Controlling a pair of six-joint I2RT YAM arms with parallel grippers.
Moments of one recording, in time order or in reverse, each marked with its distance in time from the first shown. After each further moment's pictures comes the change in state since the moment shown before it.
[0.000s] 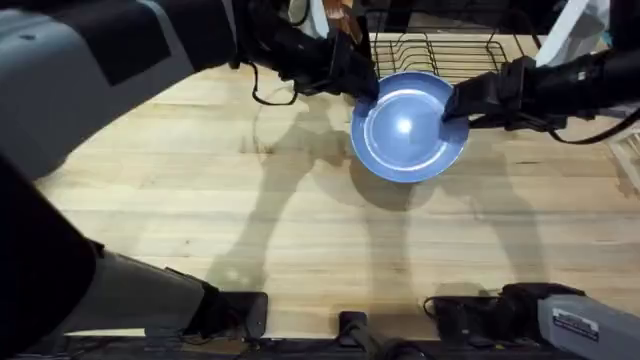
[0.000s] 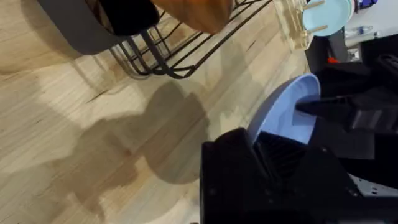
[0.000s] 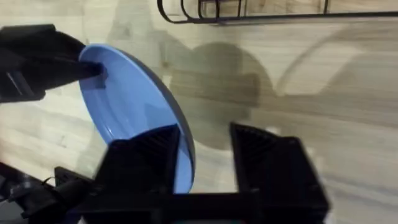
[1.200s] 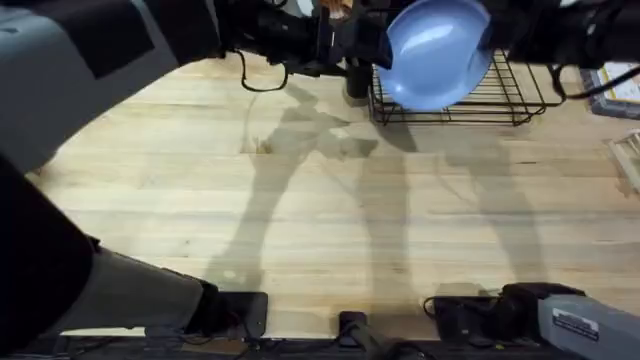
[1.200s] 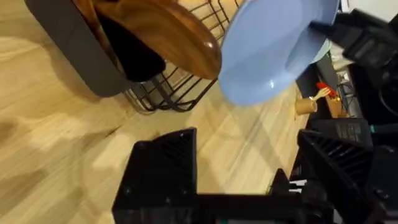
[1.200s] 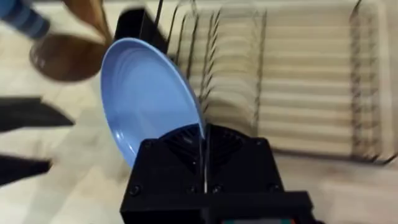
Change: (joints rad) left arm 0.070 -0.002 0.006 0.119 0.053 -0.014; right arm -0.002 0.000 0.002 0.449 0.199 -0.057
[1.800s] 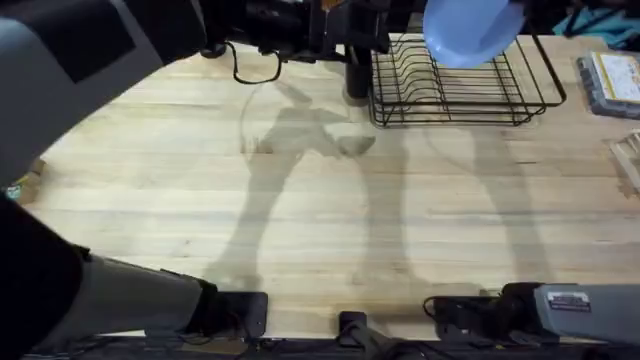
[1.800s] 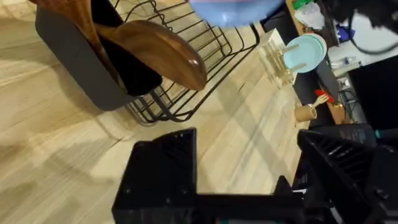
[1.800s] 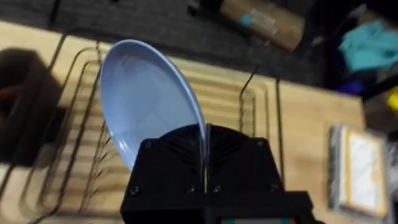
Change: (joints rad) left arm 0.026 -0.032 0.002 0.046 0.008 0.000; right arm -0.029 0.261 0.227 0.159 0.271 -0.342
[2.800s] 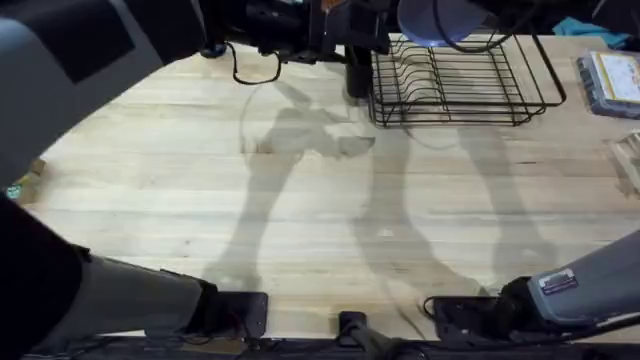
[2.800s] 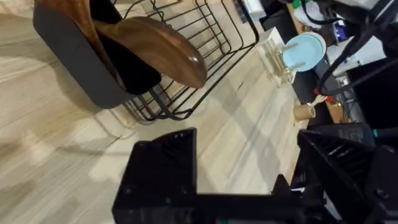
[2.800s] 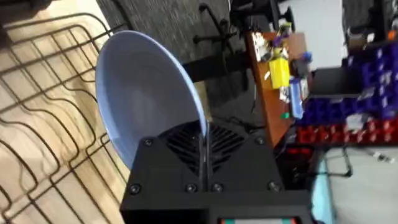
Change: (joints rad) left arm 0.000 0.000 0.000 -0.008 0.006 0.000; right arm 0.014 0.281 0.065 0.346 -0.276 -0.921
